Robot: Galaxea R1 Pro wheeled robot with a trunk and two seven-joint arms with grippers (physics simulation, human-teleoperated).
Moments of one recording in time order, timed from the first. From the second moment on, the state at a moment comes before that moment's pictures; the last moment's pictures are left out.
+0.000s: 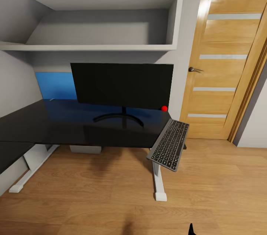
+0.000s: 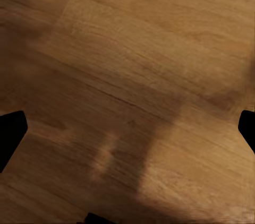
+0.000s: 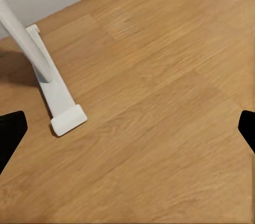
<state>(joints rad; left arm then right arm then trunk) 0.02 0.00 -0.18 -0.80 0.41 0.05 0.42 -0.21 0.00 0.06 -0.29 -0.60 -0.70 -0.09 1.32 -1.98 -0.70</state>
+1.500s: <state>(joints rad) 0.02 -0.01 -0.18 -0.43 0.40 -0.25 0.41 -0.21 0.00 0.06 -0.27 -0.60 -0.70 -0.09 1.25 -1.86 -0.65</state>
